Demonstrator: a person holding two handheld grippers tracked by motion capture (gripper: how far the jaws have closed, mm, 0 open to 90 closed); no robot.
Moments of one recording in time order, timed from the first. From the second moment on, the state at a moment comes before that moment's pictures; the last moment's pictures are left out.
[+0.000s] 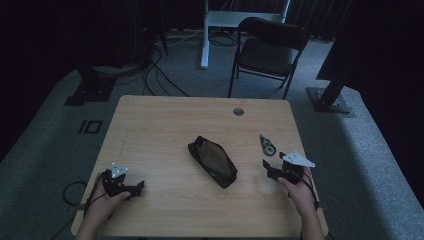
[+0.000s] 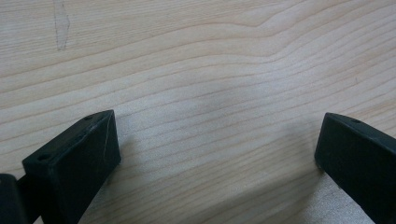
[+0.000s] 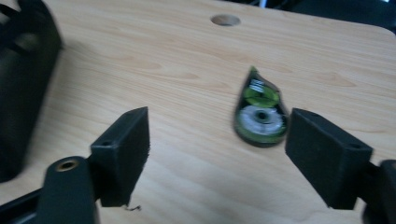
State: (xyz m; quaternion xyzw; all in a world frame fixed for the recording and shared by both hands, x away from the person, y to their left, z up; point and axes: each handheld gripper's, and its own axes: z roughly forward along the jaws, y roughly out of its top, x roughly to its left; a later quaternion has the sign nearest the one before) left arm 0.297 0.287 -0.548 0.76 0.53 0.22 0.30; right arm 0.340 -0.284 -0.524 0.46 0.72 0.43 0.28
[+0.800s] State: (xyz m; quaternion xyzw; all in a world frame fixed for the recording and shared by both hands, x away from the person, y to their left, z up) left arm 0.297 0.287 -0.547 0.76 0.53 0.22 0.30; right arm 0.420 -0.286 -0.547 0.51 0.74 0.37 0.24
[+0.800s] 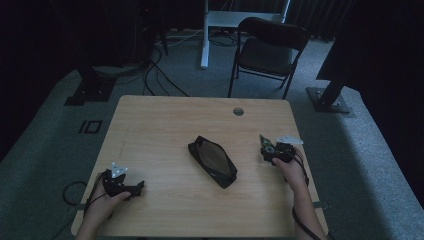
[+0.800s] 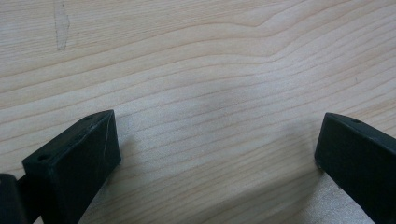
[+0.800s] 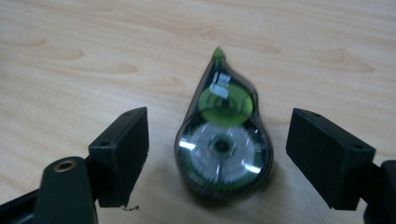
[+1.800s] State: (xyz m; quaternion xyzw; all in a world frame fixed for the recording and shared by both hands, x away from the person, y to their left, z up) left arm 0.297 0.287 -0.547 0.76 0.53 0.22 0.30; right arm 0.428 -0.280 -0.548 0.53 0.74 0.34 0.23
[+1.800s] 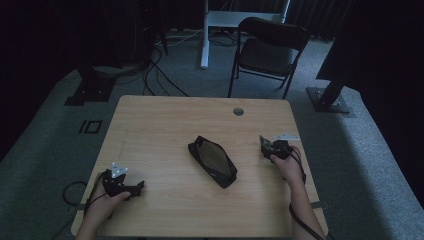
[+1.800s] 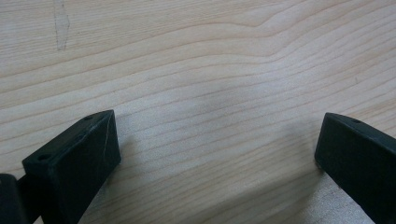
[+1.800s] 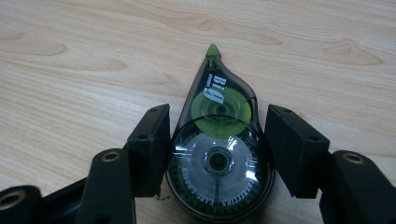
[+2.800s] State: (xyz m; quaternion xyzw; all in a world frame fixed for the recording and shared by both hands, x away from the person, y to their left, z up) left arm 0.297 0.286 -0.547 0.76 0.53 0.22 0.30; right arm 0.408 -0.268 -0.504 0.50 0.73 0.40 0.24
